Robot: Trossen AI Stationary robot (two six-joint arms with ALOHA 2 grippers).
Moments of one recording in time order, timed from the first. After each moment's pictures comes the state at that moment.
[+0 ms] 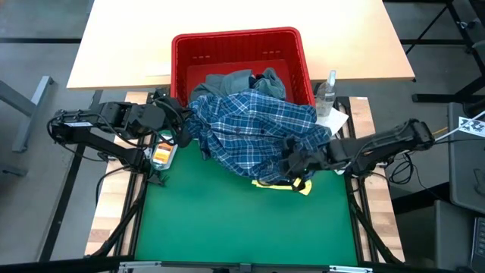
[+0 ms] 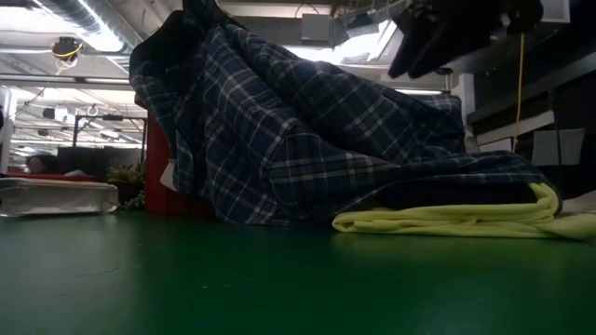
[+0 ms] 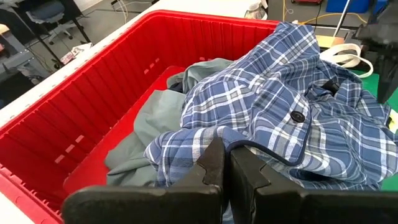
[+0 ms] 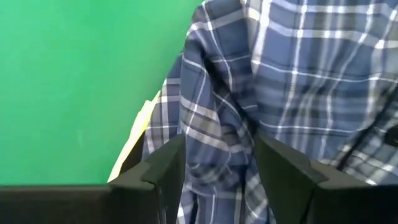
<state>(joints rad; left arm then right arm) -0.09 1.06 1.38 -0.94 -0.71 -0.23 0.26 1.32 1.05 -0.60 0.27 -0.27</state>
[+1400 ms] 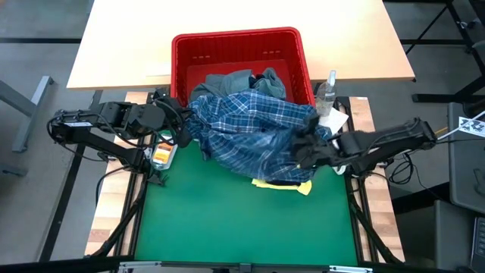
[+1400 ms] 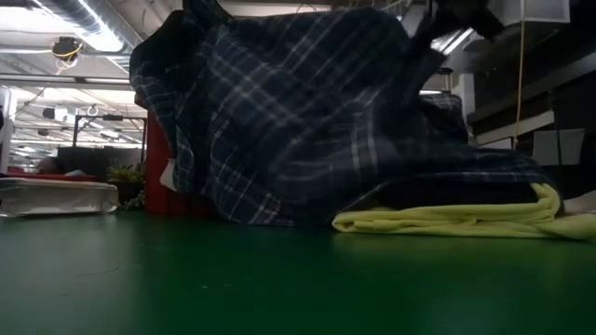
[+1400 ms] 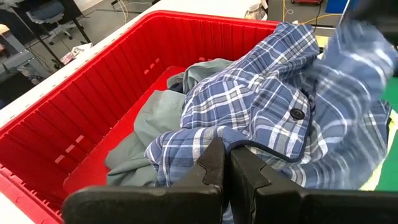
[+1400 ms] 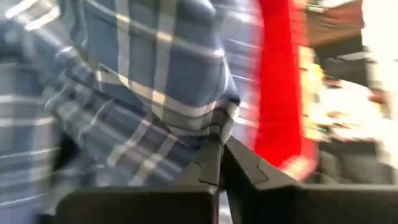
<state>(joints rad) -0.09 1.05 1.38 -0.93 -0.71 -0.23 0.26 1.28 1.24 -1.00 0.94 -0.28</state>
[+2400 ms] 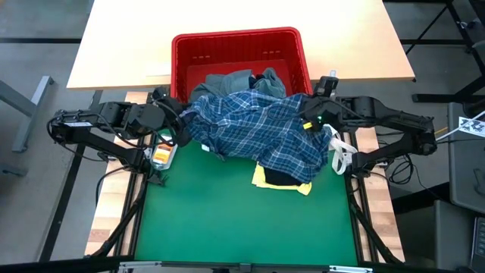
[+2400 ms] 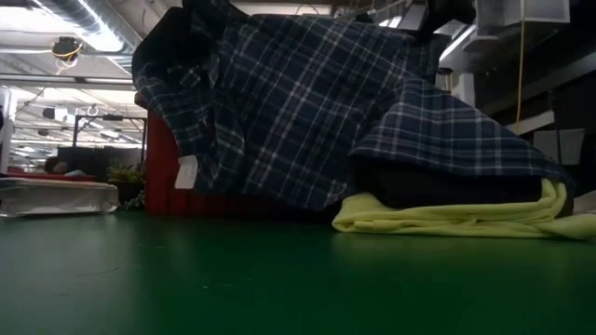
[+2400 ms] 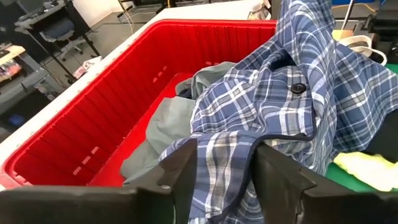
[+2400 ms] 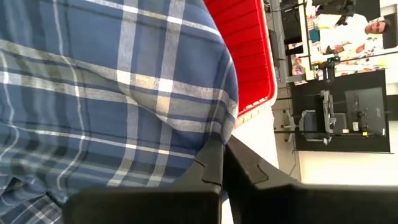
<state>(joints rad) -0.09 1.05 1.38 -0.93 -0.75 -0.14 -0.09 1.28 1.52 -1.18 0.85 -0.40</state>
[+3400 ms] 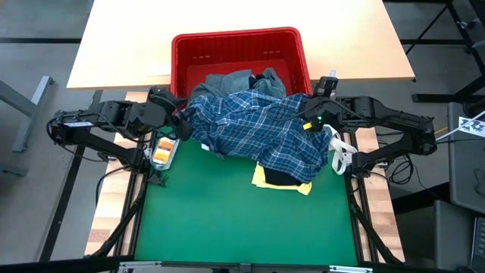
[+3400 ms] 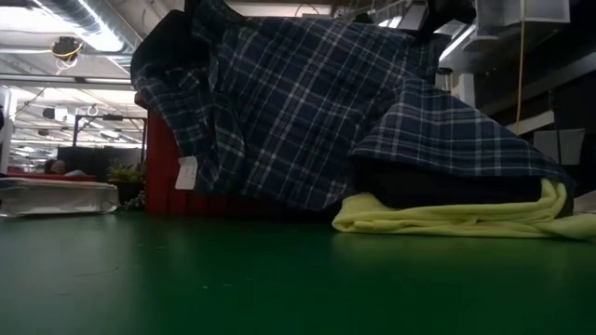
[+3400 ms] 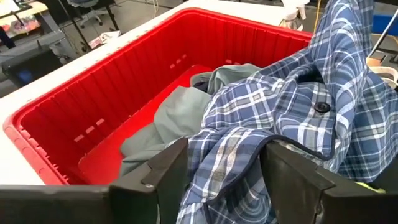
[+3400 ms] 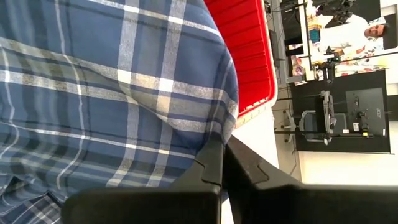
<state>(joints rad) -0.06 1.05 1.38 -0.95 -0.80 -0.36 -0.09 1.28 1.52 -1.18 0.85 -0.40</state>
